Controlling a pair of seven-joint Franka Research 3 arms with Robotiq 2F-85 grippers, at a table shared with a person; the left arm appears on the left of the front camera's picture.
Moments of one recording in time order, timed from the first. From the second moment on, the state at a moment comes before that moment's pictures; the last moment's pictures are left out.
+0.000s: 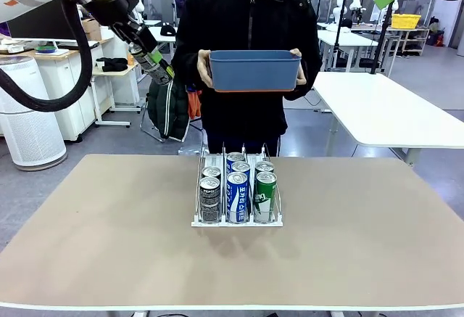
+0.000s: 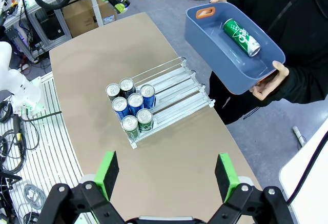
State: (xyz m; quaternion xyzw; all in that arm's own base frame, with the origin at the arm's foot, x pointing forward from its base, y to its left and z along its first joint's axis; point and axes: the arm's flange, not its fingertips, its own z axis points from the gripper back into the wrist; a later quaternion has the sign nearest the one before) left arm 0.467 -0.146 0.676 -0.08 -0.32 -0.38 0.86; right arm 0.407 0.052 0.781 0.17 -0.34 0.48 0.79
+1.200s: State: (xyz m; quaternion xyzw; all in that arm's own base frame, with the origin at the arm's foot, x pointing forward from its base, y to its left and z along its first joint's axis) left arm 0.411 -0.231 0.593 -0.07 -0.26 -0.41 0.87; right arm 0.407 0.052 0.781 0.17 -0.34 0.48 0.79
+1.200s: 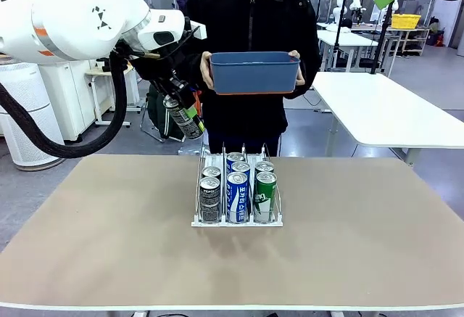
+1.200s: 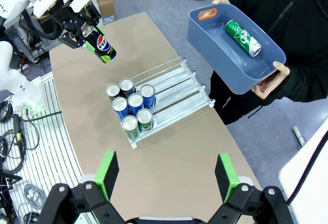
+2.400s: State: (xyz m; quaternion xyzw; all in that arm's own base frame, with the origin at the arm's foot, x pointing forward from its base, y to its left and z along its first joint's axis) left arm 0.303 -0.302 0.524 0.03 -0.29 -0.41 0.87; right arm 0.407 0.052 0.781 0.17 -0.34 0.48 0.79
